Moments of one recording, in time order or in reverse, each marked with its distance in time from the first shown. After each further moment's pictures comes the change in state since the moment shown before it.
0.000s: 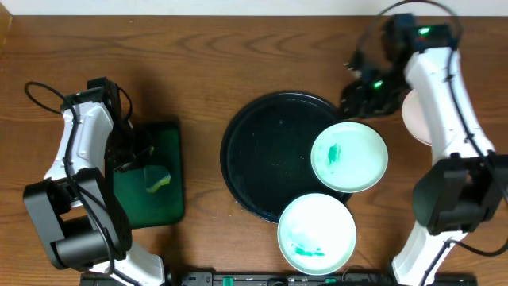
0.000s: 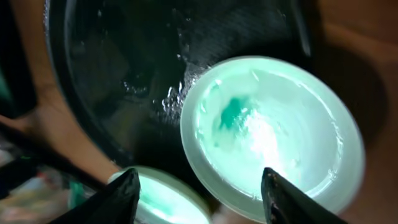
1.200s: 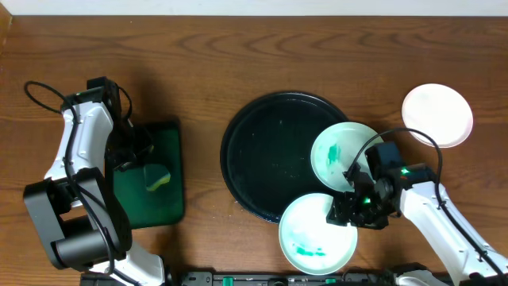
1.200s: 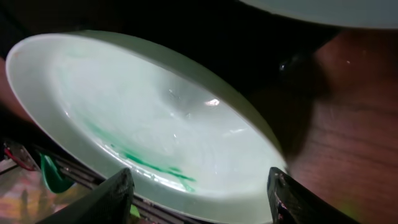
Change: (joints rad) left arm 0.000 0.000 0.000 0.015 0.000 0.000; right arm 0.090 -0.664 -1.187 0.488 -0.091 0.336
